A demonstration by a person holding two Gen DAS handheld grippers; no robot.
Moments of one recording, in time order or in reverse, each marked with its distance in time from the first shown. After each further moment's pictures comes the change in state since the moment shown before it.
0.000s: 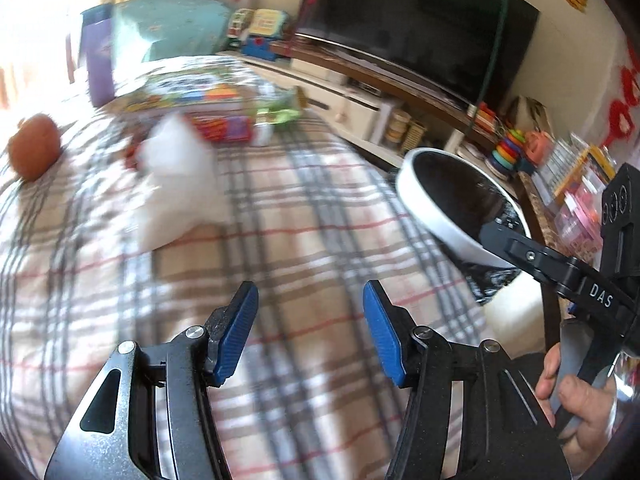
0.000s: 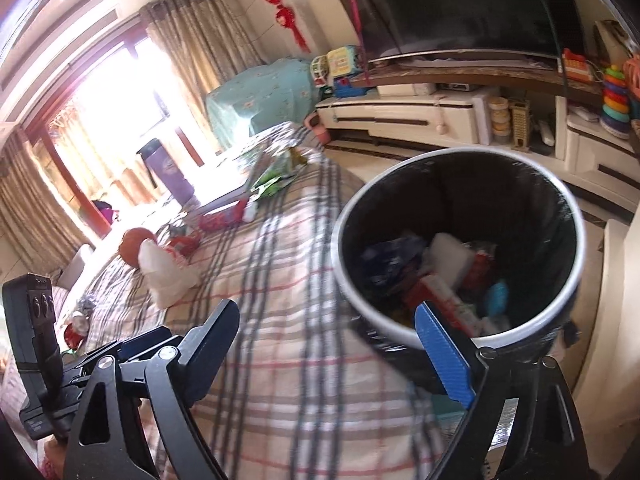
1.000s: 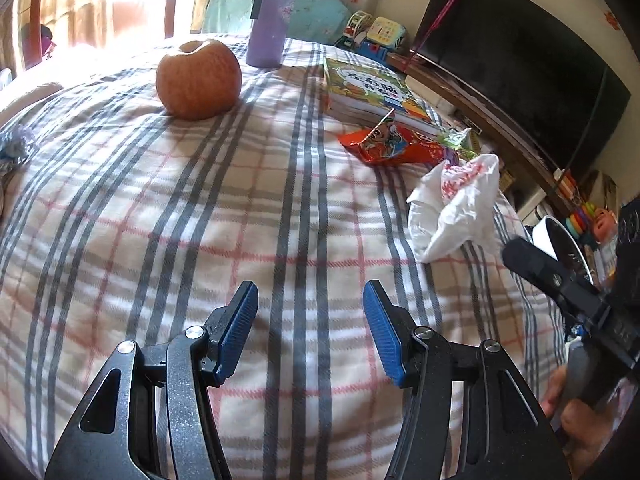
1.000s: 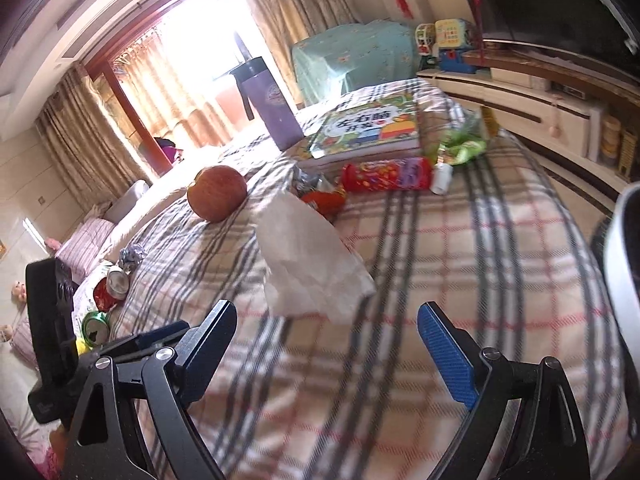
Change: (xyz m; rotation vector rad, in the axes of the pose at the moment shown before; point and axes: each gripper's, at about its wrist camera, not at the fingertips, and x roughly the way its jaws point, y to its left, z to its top) left arm -0.025 0.157 -0.008 -0.247 -0.005 0.190; right arm 0.107 0.147 -0.001 -0.189 0.133 0.223
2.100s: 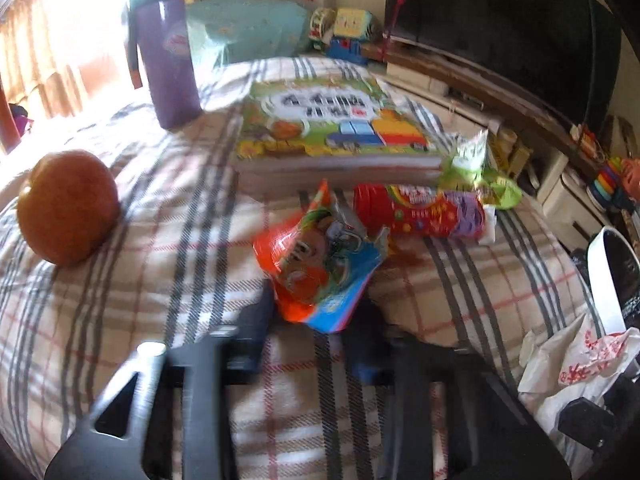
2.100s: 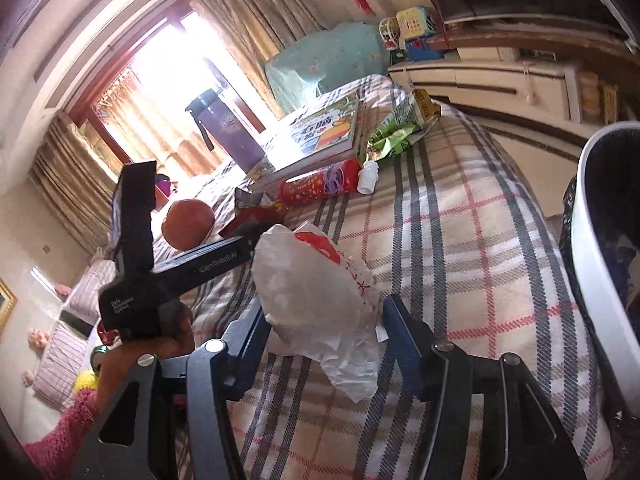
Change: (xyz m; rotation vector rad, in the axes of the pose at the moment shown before) left arm 0.109 -0.076 0.088 0.225 -0.031 0.092; right arm -0.015 -0.074 -0.010 0.165 -0.036 0.037
